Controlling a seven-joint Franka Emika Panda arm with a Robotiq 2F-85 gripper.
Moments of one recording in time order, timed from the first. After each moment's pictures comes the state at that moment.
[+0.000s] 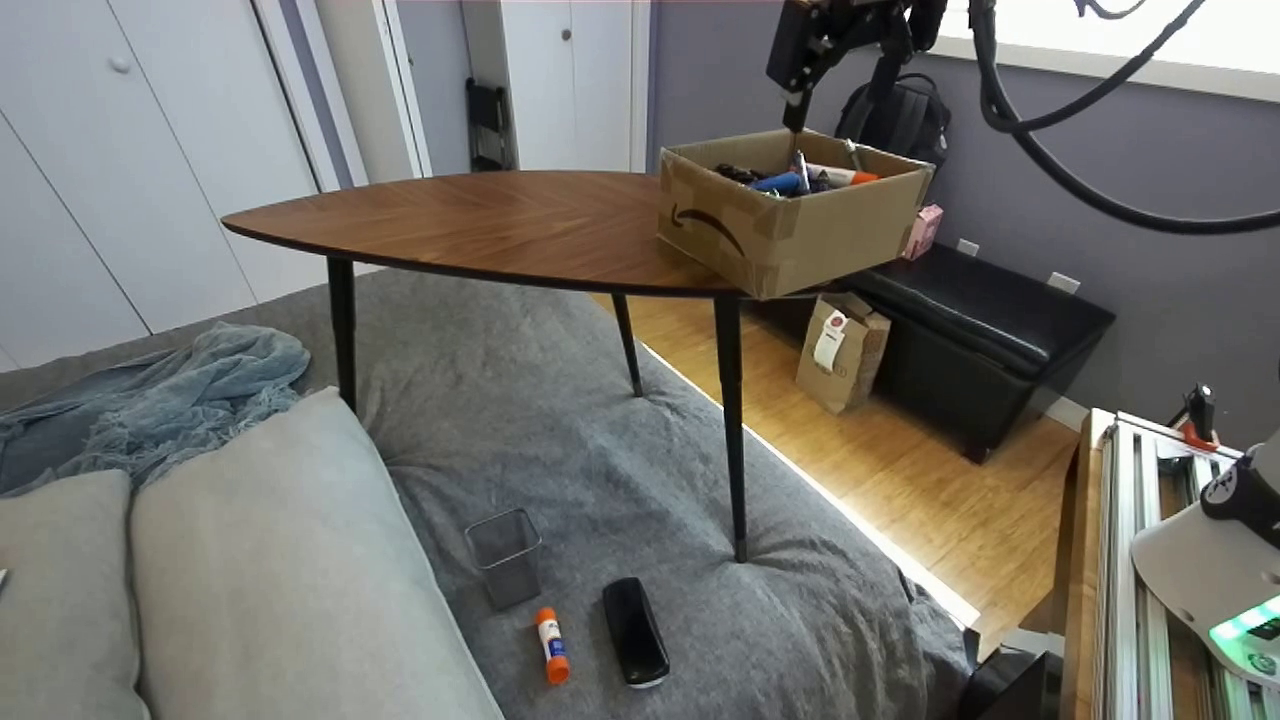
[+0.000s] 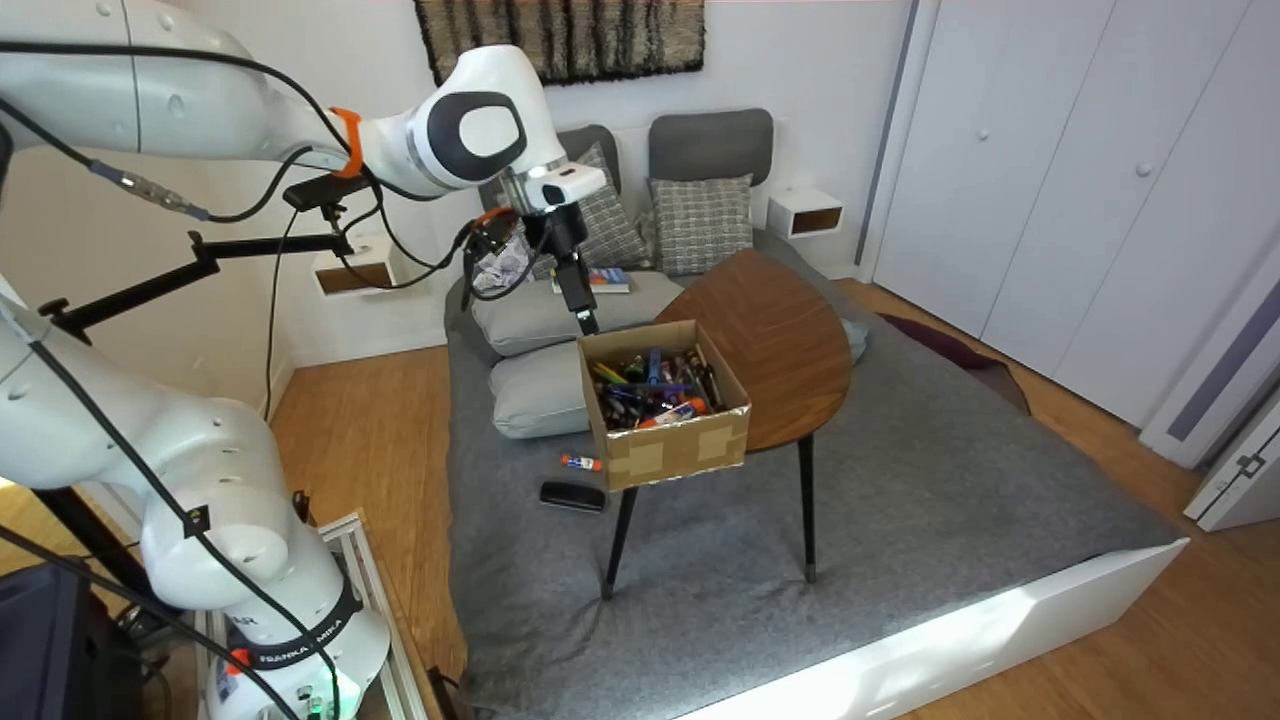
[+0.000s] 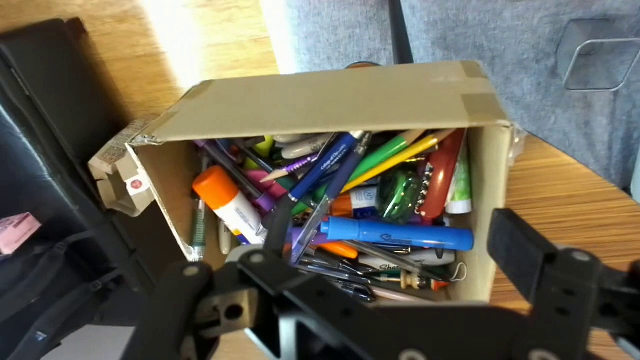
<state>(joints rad) -0.01 -0.42 0.18 -2.32 -0.26 2.02 0.77</state>
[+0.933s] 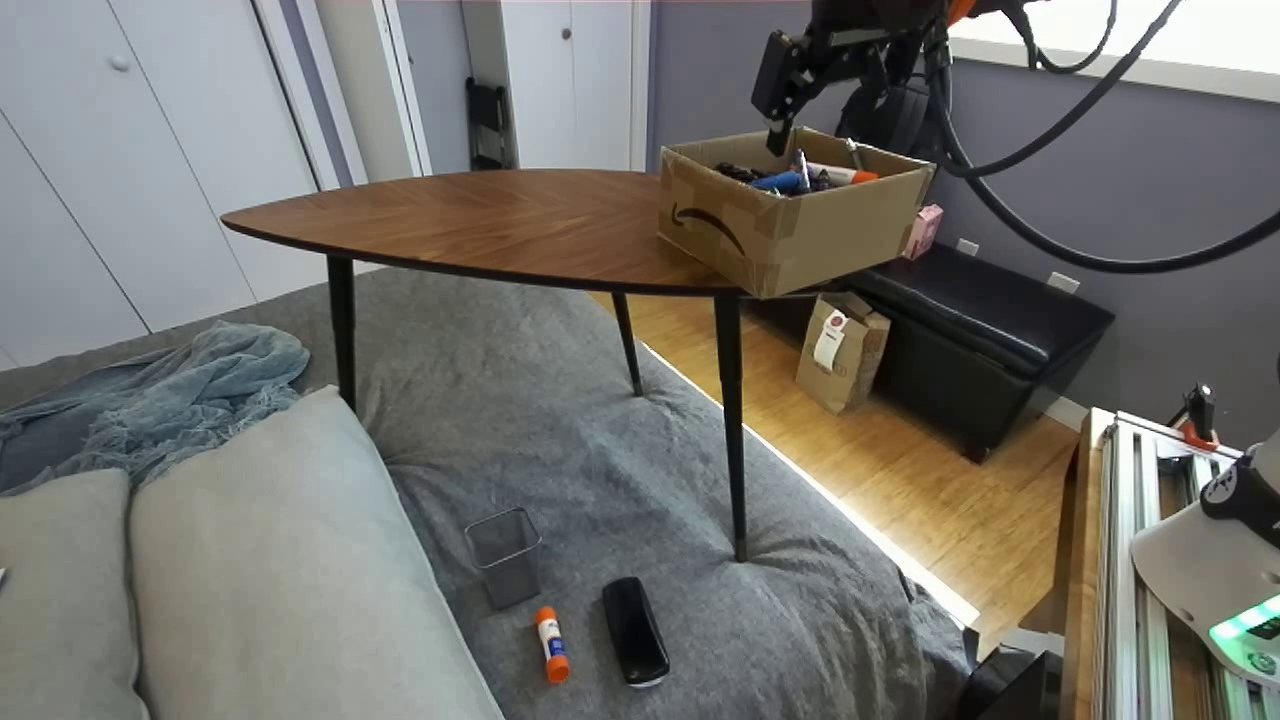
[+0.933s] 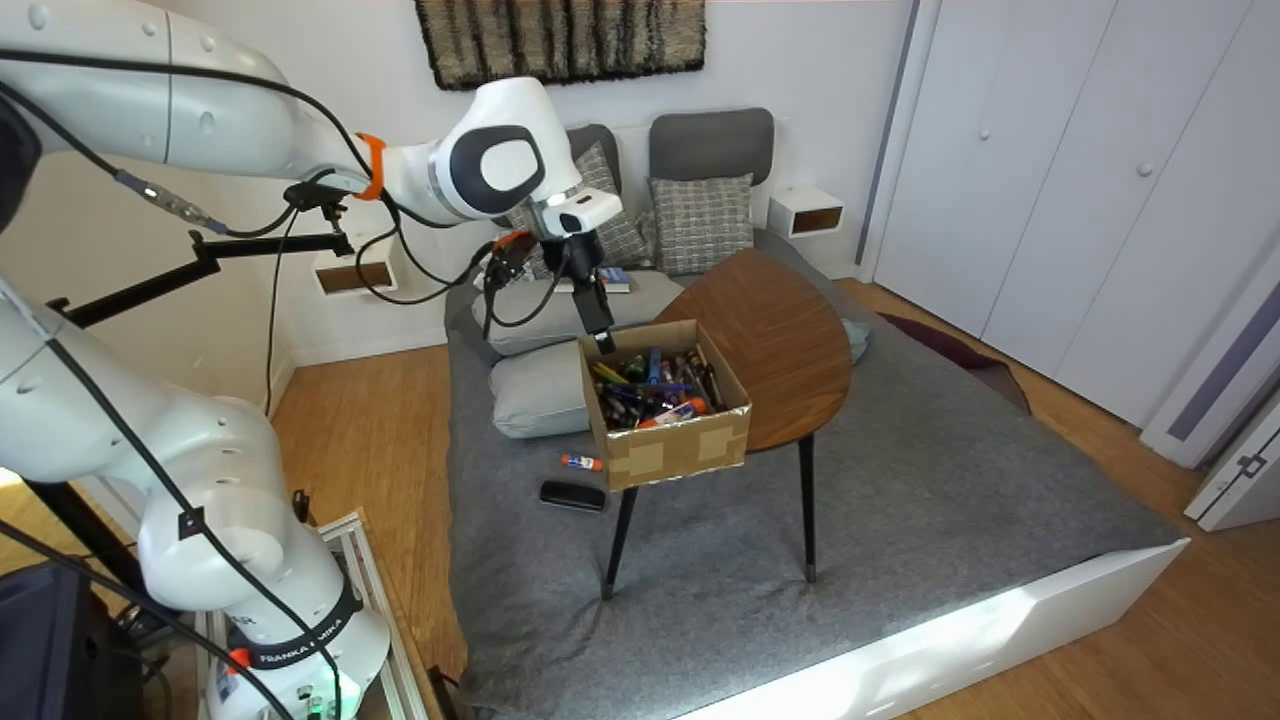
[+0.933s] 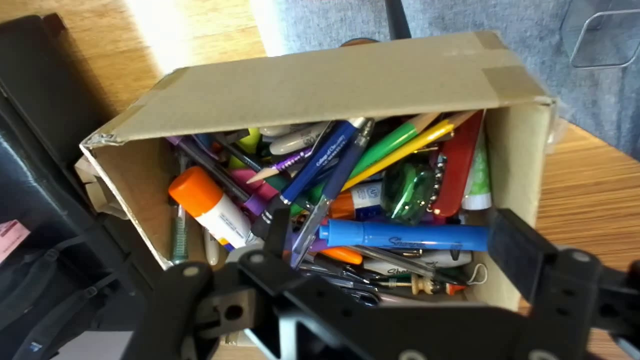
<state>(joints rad) -0.04 -0.38 0.17 -2.37 -0.28 2.16 0.80</state>
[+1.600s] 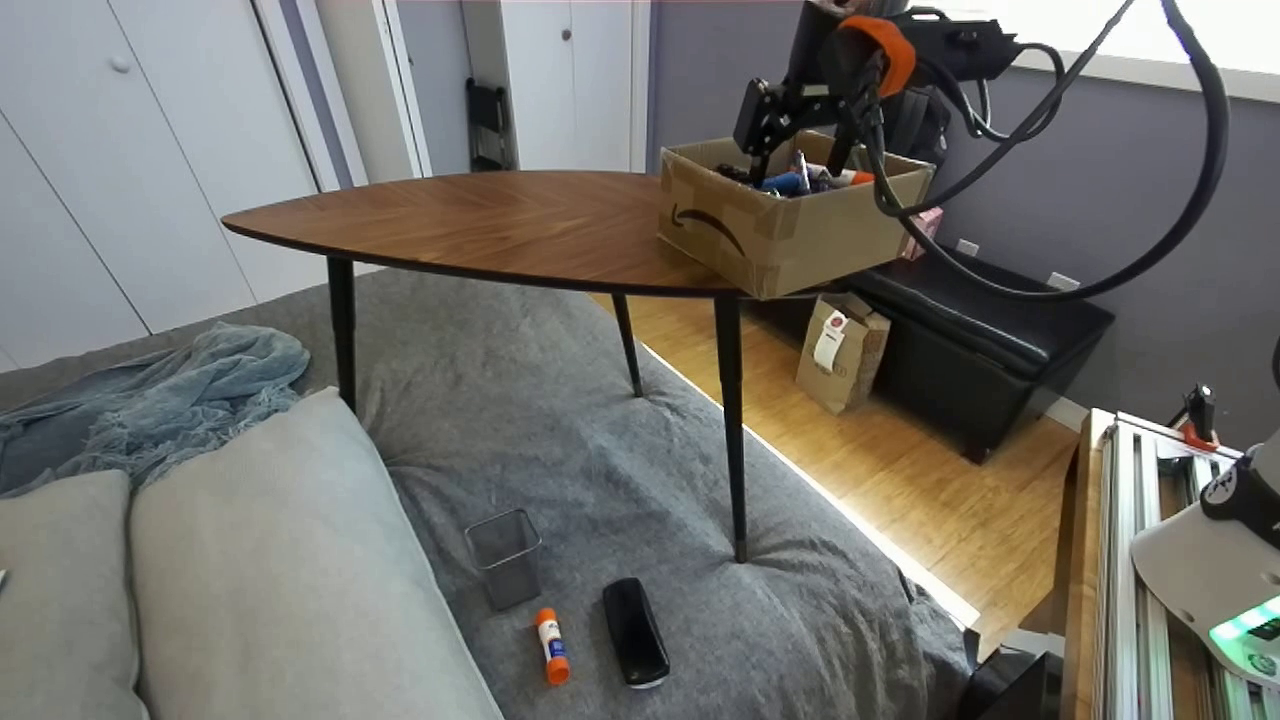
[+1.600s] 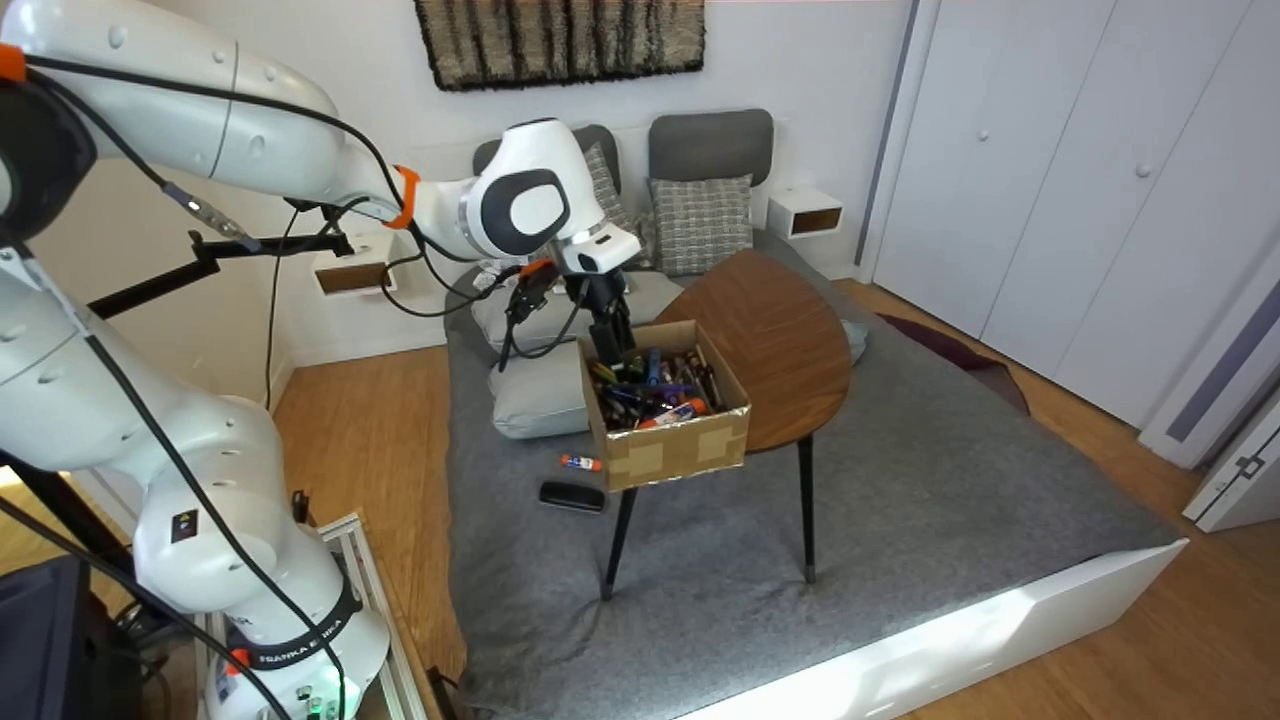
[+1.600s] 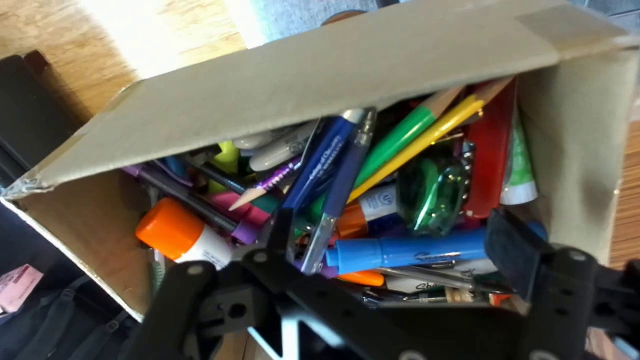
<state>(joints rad) -0.09 -0.30 0.16 -2.41 -0.30 2.30 0.93</state>
